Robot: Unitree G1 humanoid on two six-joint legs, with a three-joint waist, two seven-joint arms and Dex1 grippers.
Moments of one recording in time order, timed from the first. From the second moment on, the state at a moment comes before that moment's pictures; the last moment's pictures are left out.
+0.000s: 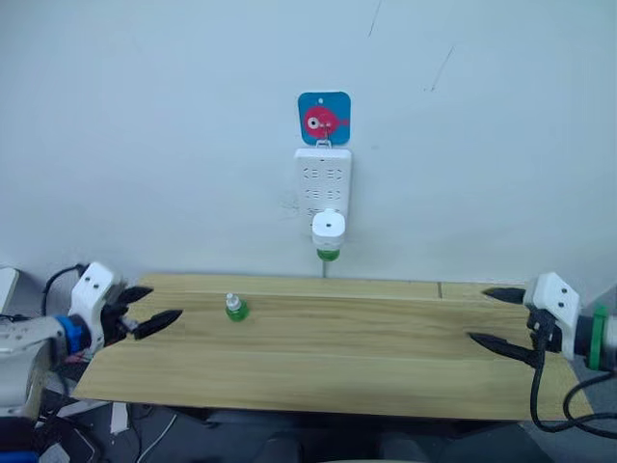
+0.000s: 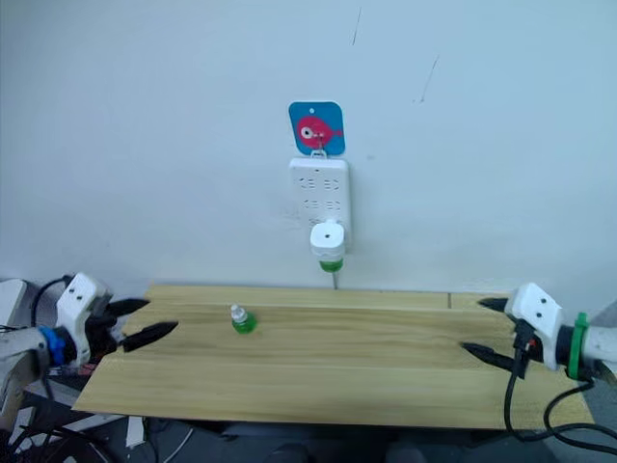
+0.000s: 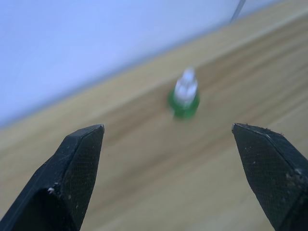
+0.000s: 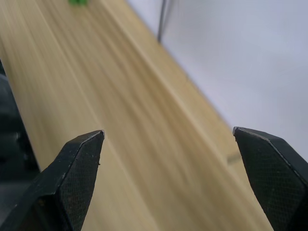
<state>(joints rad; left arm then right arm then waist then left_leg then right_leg) -0.05 0.89 0.32 0.14 -0.40 0.40 -1.04 0.15 -0.91 -0.29 -0.34 0.39 0.33 1.05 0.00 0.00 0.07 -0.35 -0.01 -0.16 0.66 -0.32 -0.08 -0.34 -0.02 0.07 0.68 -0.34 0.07</state>
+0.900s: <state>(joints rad) -0.53 0.76 0.07 0.21 -0.42 0.50 -1.10 0.22 -0.80 -0.44 -0.84 0.78 0.71 0.69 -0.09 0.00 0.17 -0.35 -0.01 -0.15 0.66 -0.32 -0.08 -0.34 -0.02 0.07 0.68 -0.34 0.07</state>
